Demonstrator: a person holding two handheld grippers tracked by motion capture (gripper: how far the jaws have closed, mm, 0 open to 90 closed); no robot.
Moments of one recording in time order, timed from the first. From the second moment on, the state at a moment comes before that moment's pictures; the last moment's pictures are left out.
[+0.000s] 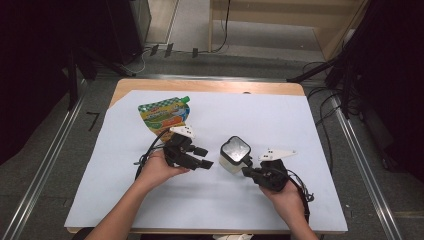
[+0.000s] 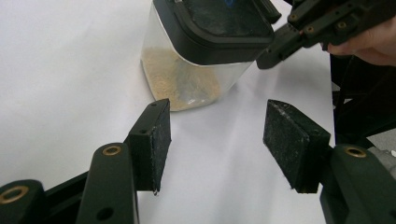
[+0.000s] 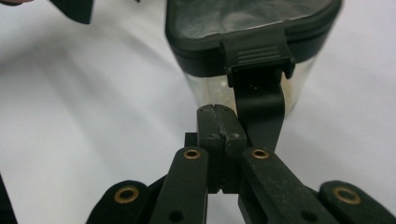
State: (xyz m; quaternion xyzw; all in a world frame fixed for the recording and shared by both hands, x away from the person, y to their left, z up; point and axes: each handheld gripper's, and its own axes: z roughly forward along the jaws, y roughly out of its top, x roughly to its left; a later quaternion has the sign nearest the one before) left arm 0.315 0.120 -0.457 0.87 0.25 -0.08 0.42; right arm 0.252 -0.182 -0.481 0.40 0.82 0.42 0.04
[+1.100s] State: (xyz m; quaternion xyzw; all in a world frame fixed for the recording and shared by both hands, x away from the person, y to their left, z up) left arm 0.329 0.080 -0.457 0.87 0.22 -0.11 0.43; right arm 0.289 -0.227 -0.473 0.44 0.80 0.41 0.07
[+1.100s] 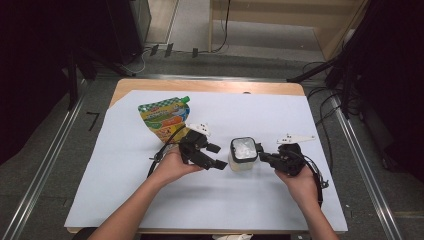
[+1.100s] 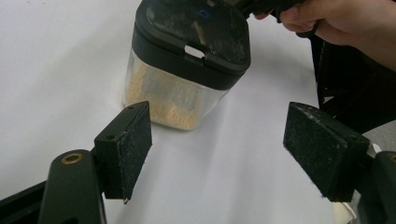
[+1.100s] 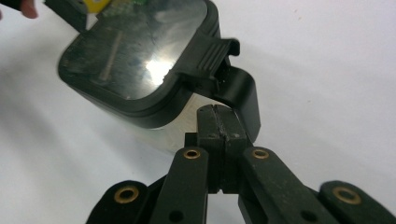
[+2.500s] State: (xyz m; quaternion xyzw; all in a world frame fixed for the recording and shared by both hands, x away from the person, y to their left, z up) left arm 0.343 0.034 -0.478 0.89 0.18 -0.04 0.43; right arm 0.308 -0.231 -0.475 0.46 0.79 0.39 0.10
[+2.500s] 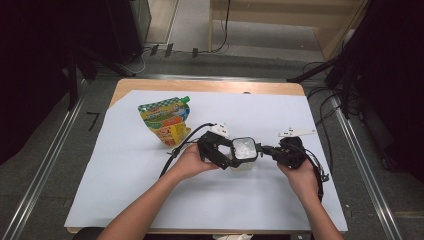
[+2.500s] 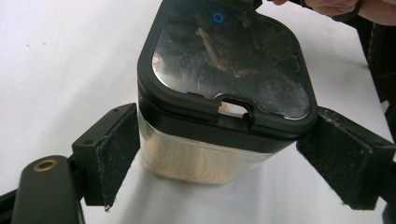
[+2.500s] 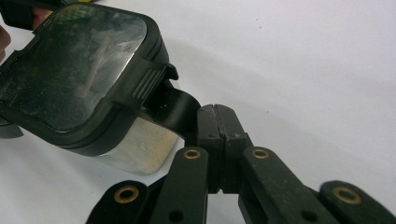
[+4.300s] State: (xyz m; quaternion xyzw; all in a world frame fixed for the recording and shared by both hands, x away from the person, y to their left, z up) left arm 0.342 0.022 -0.442 0.90 0.16 -0.01 0.41; right arm 0.306 -0.230 -0.474 0.46 0.79 0.39 0.10
